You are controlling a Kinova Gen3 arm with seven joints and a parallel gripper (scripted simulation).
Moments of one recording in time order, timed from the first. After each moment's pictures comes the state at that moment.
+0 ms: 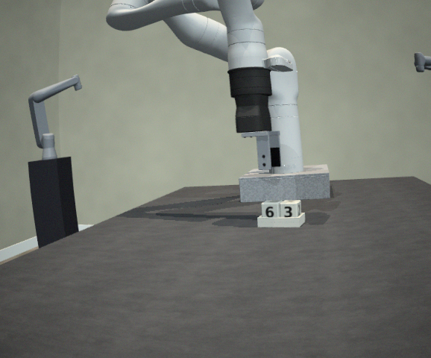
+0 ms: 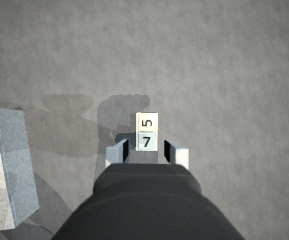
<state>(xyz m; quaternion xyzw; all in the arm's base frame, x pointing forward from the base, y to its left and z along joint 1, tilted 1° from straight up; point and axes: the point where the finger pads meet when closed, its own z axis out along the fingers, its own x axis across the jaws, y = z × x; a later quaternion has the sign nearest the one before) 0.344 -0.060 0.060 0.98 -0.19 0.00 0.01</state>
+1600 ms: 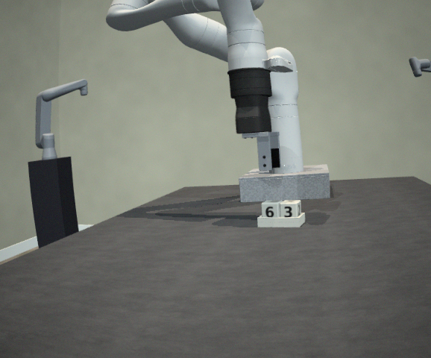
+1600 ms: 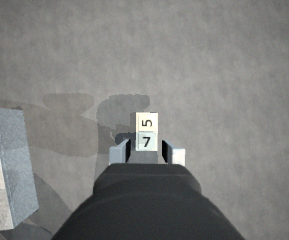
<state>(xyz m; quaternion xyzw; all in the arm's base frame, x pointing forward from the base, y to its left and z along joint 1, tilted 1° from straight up) 0.344 -0.060 0.059 0.98 -0.19 0.00 0.01</state>
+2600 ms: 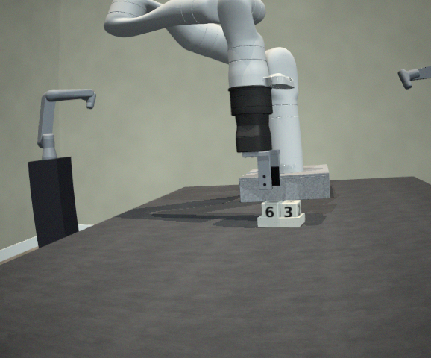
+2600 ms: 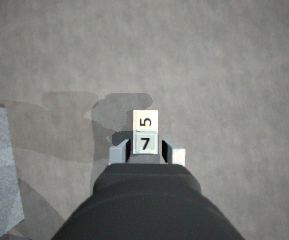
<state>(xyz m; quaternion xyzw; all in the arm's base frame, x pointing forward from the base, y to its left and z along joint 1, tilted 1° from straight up) 0.346 -0.063 0.026 0.98 -0.19 0.01 0.01</state>
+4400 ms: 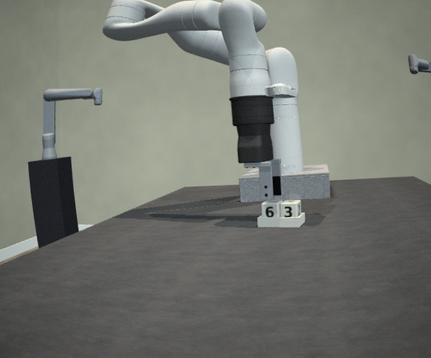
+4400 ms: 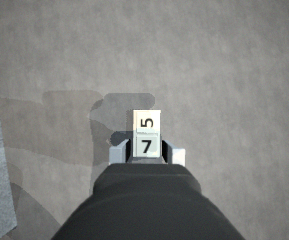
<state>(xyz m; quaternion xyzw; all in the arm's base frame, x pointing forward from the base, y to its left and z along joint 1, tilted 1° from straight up) 0.345 -0.061 0.008 0.98 -0.19 0.00 0.01</state>
